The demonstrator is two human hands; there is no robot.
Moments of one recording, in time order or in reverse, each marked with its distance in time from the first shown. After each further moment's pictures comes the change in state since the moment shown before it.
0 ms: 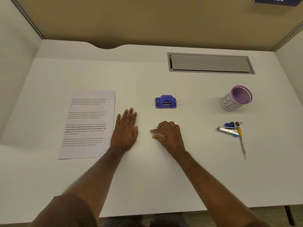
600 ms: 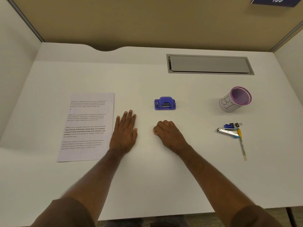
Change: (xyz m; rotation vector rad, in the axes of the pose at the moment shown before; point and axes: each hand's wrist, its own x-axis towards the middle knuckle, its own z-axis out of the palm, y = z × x) left_hand 0.000 -0.001 0.000 0.007 0.008 0.006; right_hand 0.023 0.023 -0.001 -0.313 -0.031 -0.420
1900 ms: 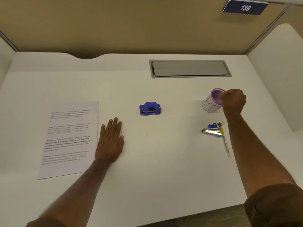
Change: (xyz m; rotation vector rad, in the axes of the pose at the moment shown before) left_hand 0.001 -0.006 0.011 -0.020 0.046 0.015; right_hand -0.032 0.198 -0.180 0.031 0.533 1.288
